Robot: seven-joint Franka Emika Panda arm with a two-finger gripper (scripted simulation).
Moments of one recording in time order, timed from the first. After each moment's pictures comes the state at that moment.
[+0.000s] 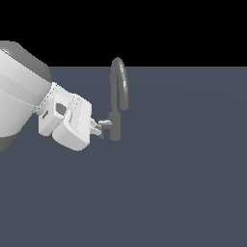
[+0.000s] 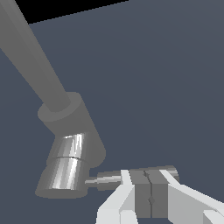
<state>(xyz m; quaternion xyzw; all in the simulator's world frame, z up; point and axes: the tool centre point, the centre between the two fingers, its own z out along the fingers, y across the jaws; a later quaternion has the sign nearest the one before) -0.063 0.081 0.109 0.69 -0.61 0.34 0.18</state>
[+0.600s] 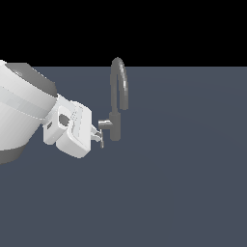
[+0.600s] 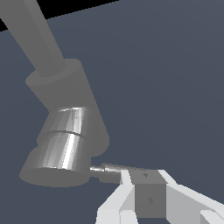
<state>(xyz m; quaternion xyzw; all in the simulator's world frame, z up) -0.053 0.085 0.079 0.68 -0.62 0.35 0.18</state>
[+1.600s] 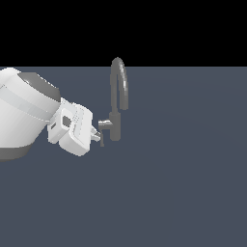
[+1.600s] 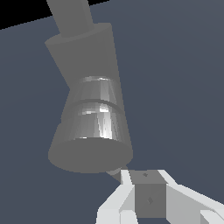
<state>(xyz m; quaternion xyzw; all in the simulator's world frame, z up) -0.027 0.093 0.062 0.68 -0.63 0.34 0.18</state>
